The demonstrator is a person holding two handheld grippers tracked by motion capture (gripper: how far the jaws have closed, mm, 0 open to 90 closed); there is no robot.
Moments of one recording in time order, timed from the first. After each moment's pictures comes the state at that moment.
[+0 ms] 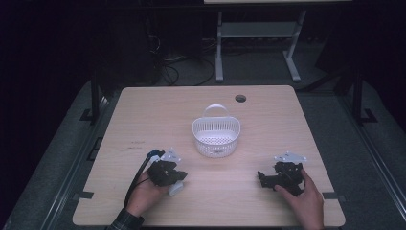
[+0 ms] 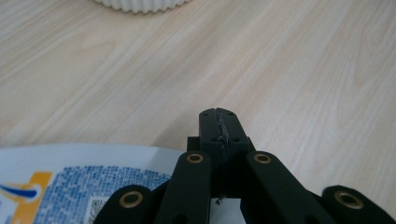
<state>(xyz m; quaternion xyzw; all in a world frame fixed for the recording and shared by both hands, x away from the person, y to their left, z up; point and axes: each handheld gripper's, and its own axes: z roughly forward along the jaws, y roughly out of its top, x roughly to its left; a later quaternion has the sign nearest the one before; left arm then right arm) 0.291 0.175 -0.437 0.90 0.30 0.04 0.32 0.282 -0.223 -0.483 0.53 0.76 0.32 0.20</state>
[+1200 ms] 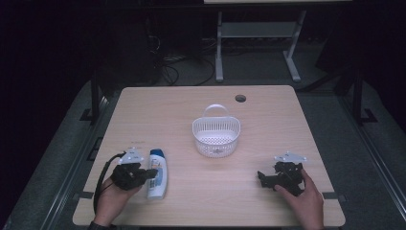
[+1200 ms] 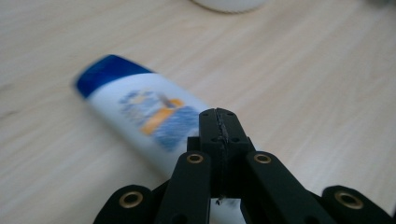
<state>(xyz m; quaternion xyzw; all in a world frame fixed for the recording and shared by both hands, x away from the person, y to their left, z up) 0.272 0.262 -0.409 0.85 0.37 0.10 0.36 0.282 -0.223 -0.483 0.53 0.76 0.32 0.20</state>
